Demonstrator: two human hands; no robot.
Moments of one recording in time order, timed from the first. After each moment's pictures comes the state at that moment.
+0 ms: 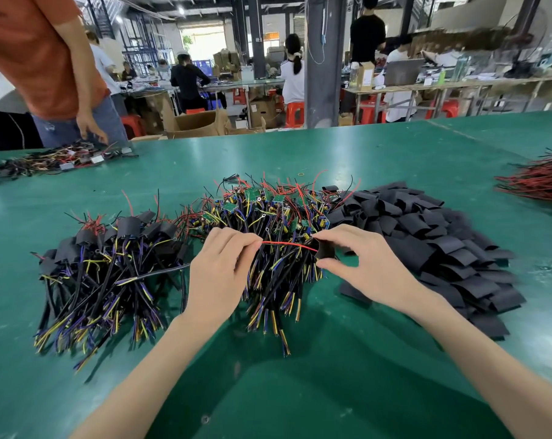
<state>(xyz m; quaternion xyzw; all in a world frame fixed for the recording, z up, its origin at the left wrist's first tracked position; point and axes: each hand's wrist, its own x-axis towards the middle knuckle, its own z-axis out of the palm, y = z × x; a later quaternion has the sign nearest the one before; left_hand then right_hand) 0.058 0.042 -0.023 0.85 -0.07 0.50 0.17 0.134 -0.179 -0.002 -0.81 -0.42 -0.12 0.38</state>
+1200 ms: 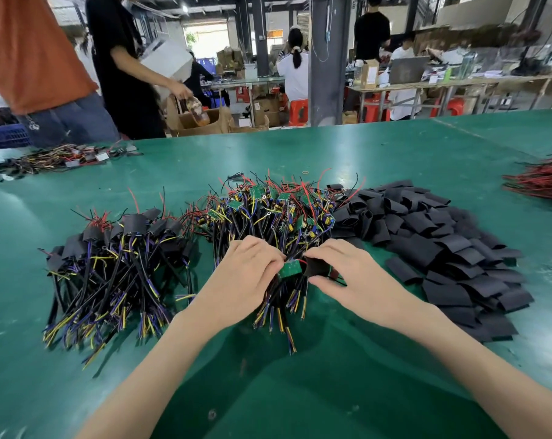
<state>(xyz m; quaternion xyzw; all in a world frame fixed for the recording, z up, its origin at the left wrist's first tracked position) 0.049 0.038 -0.017 0.95 -0.15 0.25 0.13 0.119 -0.166 -0.016 -0.82 -0.48 -0.13 0.28</state>
